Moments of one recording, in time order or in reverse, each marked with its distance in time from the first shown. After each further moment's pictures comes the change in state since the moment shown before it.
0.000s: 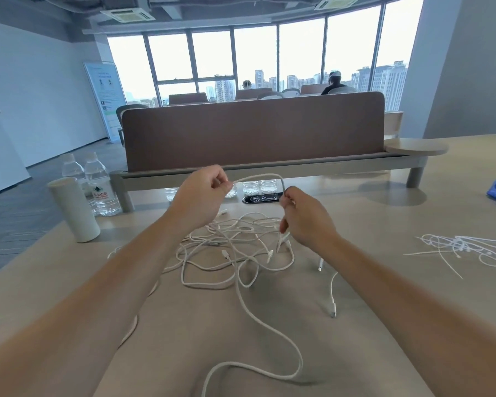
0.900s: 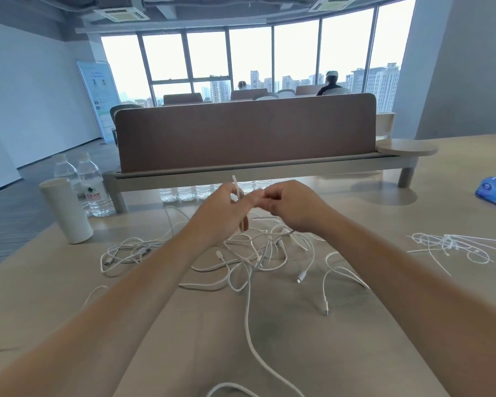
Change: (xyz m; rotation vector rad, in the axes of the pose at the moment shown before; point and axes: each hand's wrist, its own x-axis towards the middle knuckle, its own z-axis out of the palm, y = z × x) left_hand -0.025 0.028 0.031 -0.167 -0.183 -0.125; right_hand 0.001 -0.036 -0.033 -0.060 -0.209 -0.215
